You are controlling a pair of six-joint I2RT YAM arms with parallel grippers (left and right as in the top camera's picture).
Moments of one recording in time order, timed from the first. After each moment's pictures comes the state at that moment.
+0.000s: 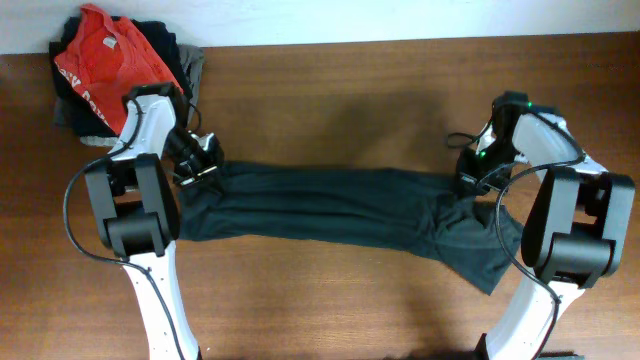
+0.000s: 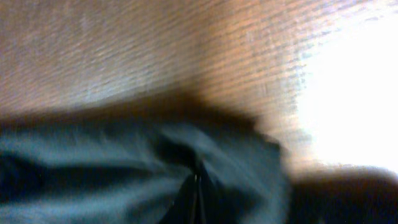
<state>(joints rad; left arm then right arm) 0.09 2.46 1.98 -1.46 0.35 -0.04 -0.19 2.09 1.50 -1.09 -0.23 0.21</state>
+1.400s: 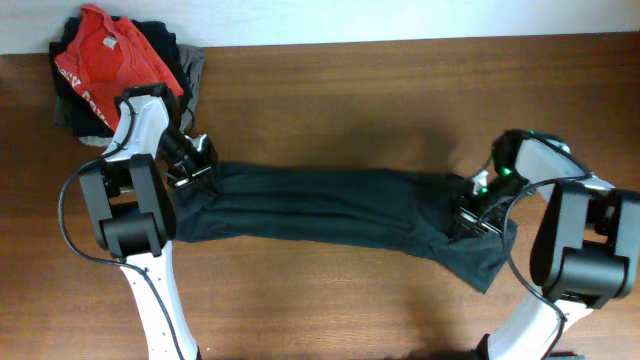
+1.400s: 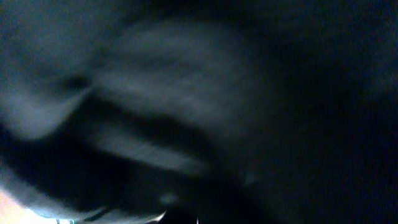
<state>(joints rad) 0.11 2.46 1.98 -1.46 0.33 -0.05 -0.23 1.99 1.22 -1.18 -0.36 0.18</state>
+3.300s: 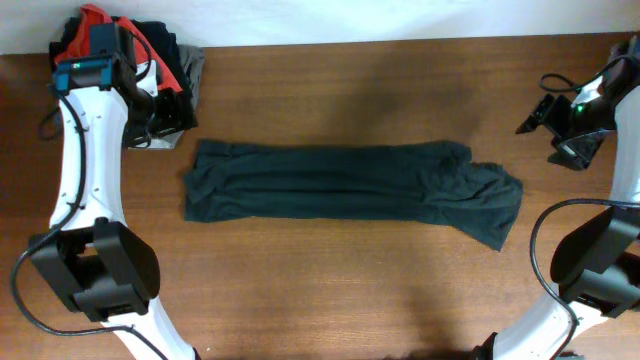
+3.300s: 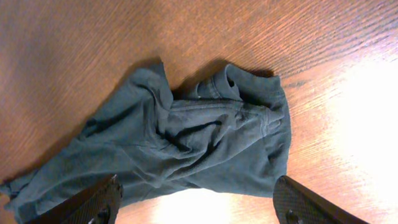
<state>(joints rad) 0.12 2.01 1.98 -1.27 0.10 -0.13 -0.41 1.99 1.94 -1.41 -0.28 0.28</state>
